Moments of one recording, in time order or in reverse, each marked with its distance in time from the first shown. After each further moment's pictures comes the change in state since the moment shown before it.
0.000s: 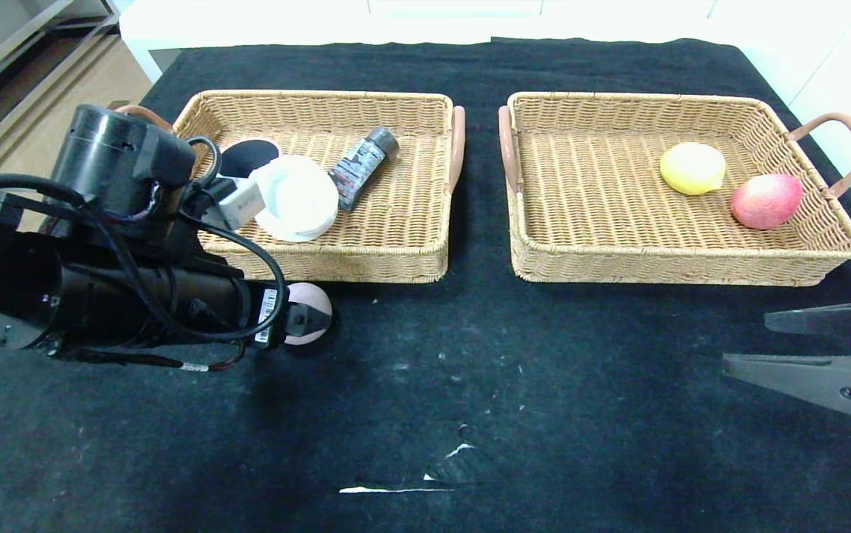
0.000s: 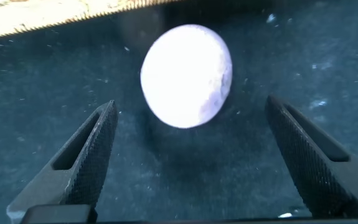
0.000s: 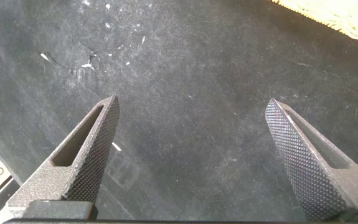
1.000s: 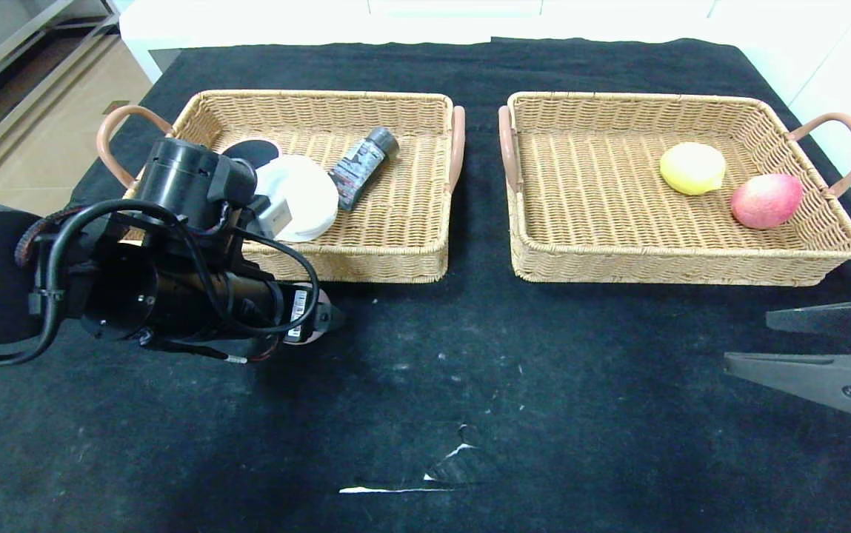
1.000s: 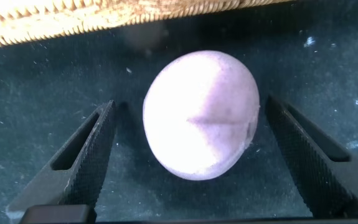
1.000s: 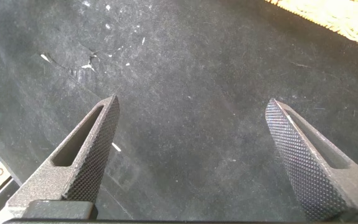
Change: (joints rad) left arm 0.009 0.108 -0.019 -0.067 0.048 -0.031; right arm -0.001 -0.003 -0.002 0.000 0.000 0.000
